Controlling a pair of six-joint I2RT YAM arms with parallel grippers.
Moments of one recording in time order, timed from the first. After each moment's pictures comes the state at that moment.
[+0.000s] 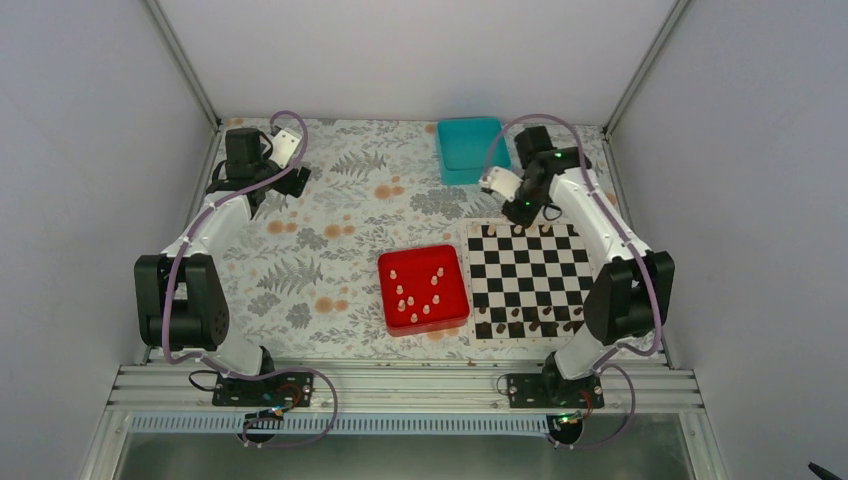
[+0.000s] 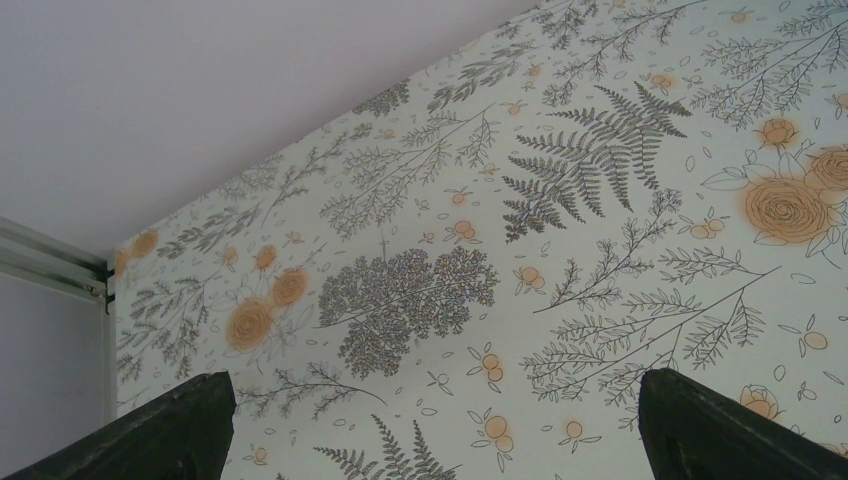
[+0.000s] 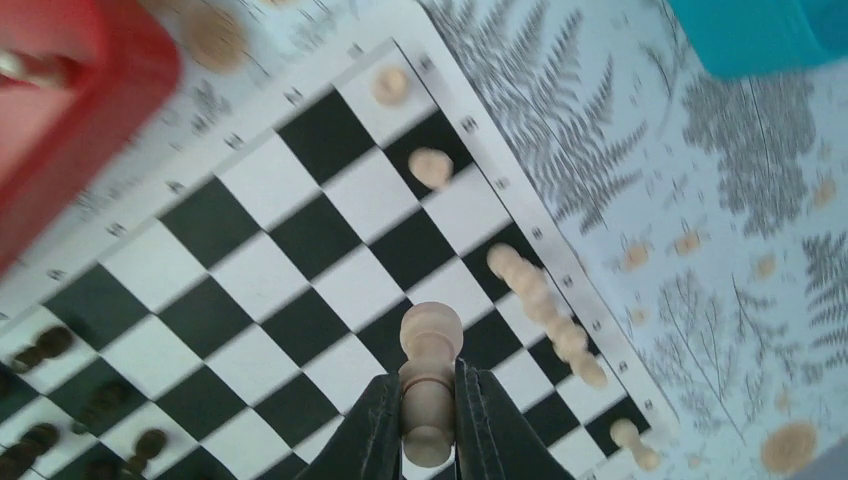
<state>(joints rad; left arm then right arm) 0.02 1.55 1.11 -0.17 0.18 0.46 0.30 1.63 1.48 -1.13 -0.03 -0.75</state>
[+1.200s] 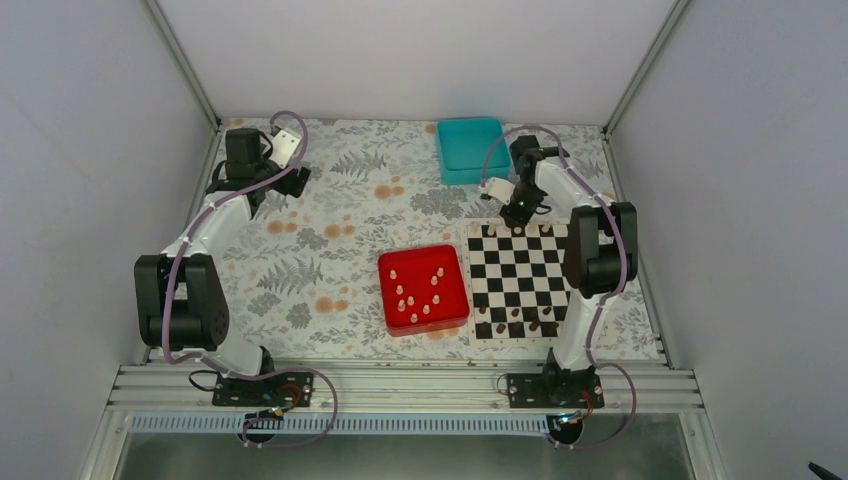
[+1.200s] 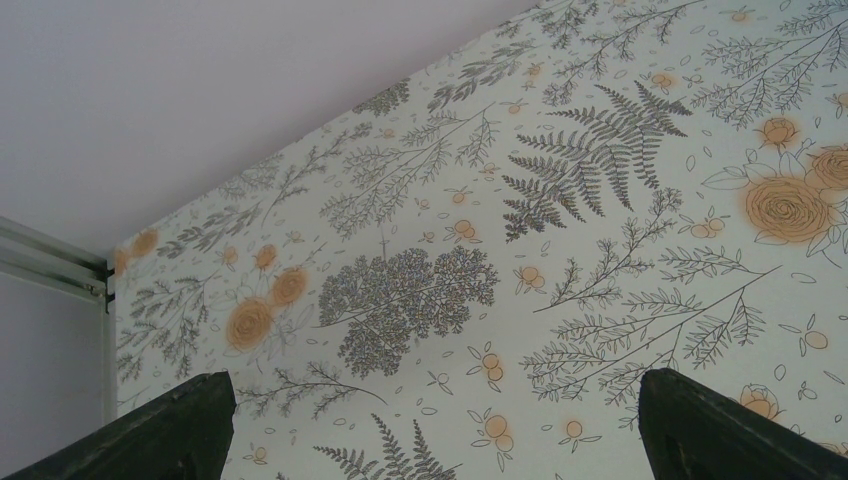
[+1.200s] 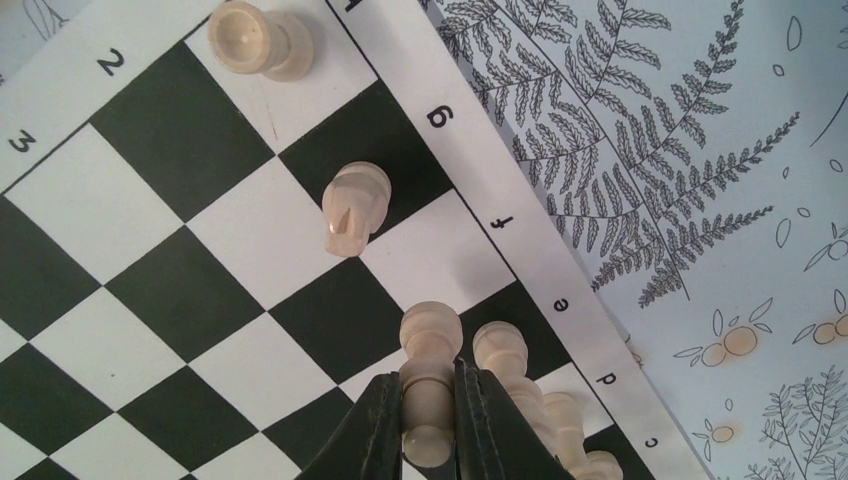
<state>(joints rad) 0.02 1.55 1.11 -0.17 0.18 0.46 0.16 1.96 1.54 -1.04 -0.05 -0.85</state>
